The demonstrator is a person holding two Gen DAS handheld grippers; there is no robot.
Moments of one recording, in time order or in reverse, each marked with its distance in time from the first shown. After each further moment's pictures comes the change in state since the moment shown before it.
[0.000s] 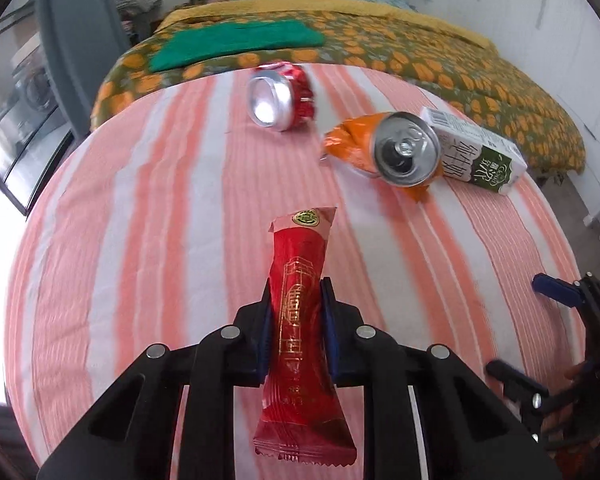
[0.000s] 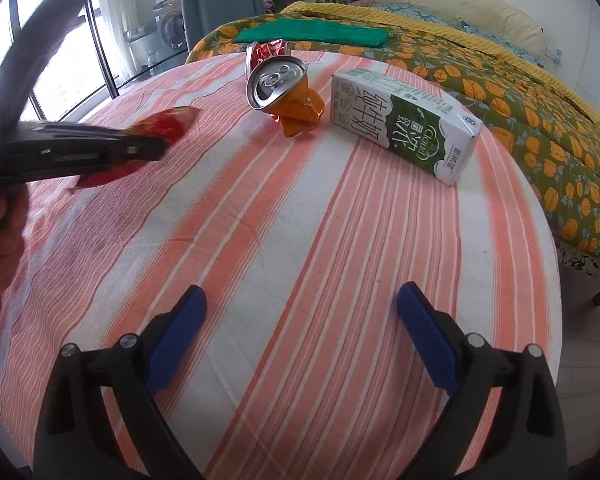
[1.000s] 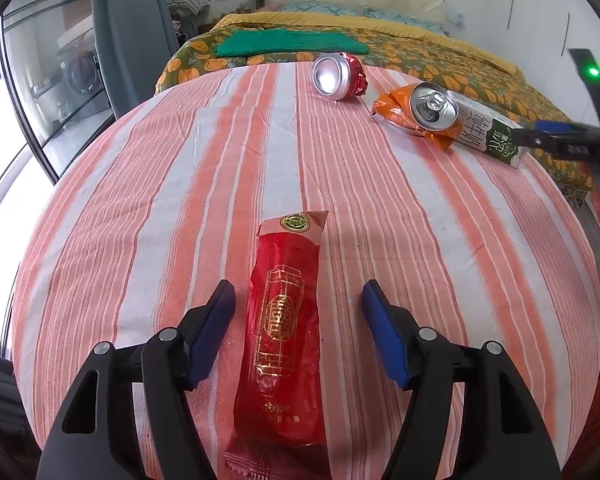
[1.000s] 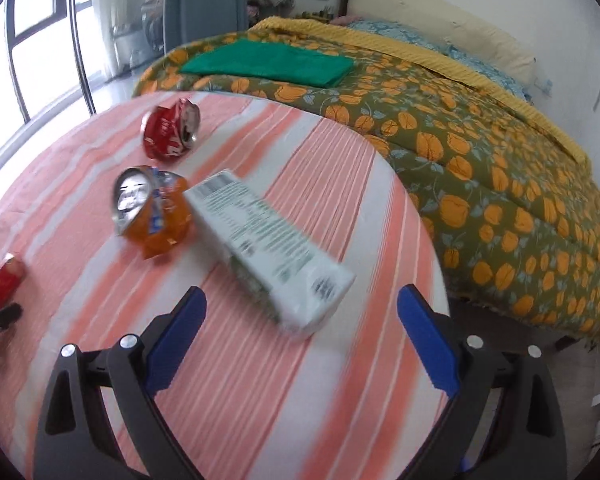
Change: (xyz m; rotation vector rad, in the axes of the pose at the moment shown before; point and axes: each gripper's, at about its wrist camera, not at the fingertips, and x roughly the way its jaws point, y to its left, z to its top) left arm -0.026 0.017 -0.077 -0.082 -0.082 0.083; right arm 0.015 -0.092 0.107 -0.099 -0.014 -0.116
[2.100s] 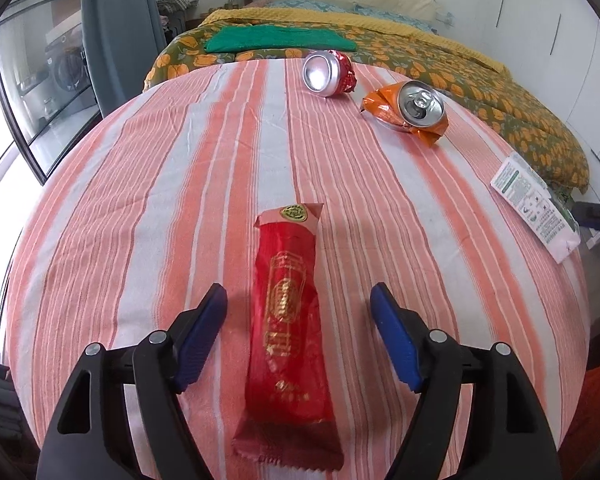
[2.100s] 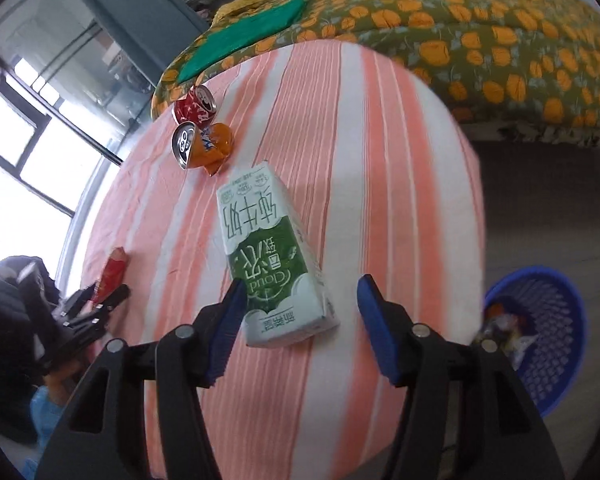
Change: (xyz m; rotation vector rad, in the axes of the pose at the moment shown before) left arm -0.007 0.010 -0.002 0.008 0.021 -0.070; right arm -0.077 -0.011 -0.098 0.454 0.144 0.301
